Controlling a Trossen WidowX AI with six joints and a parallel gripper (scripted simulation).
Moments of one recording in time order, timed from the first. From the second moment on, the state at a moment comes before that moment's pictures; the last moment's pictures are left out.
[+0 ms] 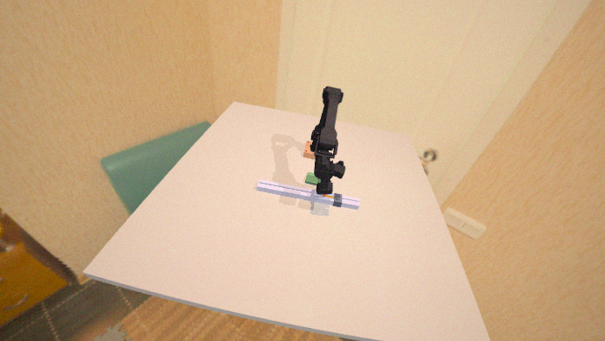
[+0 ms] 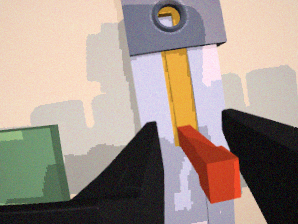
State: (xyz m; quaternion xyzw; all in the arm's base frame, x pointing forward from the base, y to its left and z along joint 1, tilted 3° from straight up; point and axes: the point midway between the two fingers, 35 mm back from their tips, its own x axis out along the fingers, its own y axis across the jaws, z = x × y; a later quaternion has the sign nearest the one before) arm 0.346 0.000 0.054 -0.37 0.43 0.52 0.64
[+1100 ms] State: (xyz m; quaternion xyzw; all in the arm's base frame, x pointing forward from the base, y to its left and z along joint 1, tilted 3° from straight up) arm 0.241 0.026 0.142 -0.08 0.70 0.12 0.70
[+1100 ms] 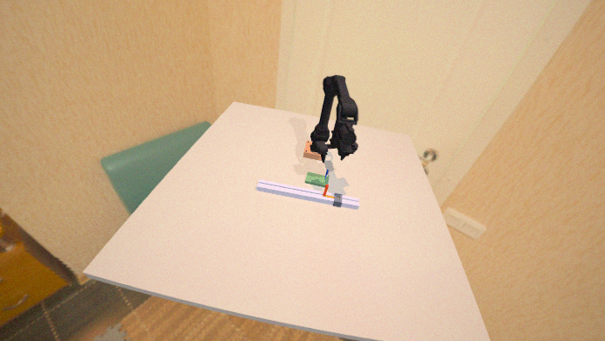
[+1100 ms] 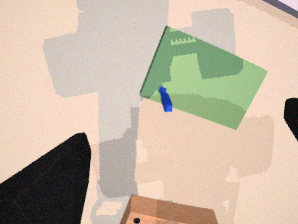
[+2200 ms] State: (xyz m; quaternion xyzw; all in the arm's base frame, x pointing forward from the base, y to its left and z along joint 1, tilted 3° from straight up) arm 0.220 0.027 0.065 -0.03 0.70 0.06 0.71
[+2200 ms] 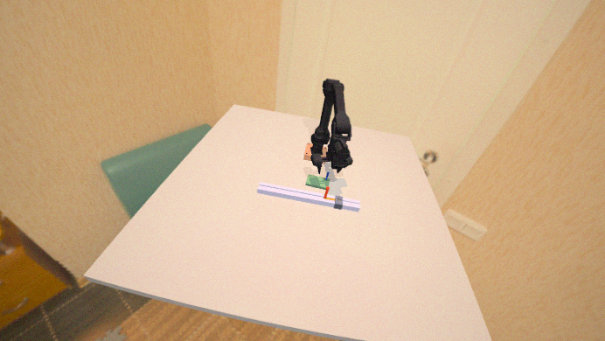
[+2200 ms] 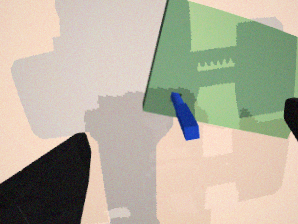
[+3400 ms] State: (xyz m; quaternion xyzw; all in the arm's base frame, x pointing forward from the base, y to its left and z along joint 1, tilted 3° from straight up) arm 0.217 0.029 0.026 -0.03 0.70 0.07 0.71
